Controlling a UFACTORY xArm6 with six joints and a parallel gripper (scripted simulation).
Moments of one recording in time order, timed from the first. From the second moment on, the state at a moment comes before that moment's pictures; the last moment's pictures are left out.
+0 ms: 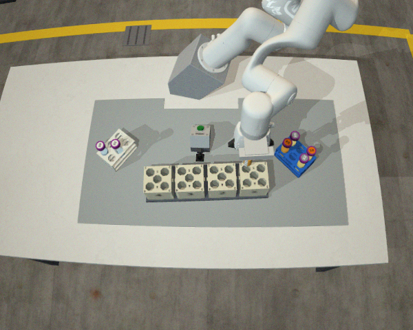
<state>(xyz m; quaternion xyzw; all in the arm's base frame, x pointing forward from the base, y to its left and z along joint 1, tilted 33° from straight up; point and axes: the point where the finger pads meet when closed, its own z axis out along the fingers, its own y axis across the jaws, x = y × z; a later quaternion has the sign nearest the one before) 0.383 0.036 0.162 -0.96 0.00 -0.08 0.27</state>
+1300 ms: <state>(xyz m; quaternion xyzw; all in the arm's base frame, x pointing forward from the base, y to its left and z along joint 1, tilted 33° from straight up) 0.388 0.054 0.133 -0.96 0.00 -0.08 0.27</state>
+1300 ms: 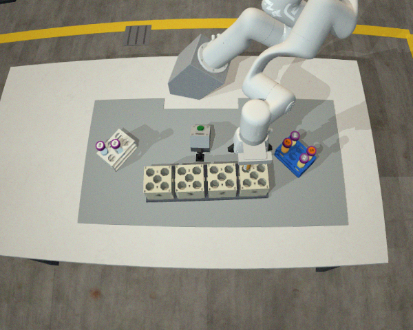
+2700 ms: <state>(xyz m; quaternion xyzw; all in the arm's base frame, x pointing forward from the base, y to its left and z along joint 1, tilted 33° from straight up) 0.392 0.066 0.114 -0.96 0.00 -0.08 0.27</state>
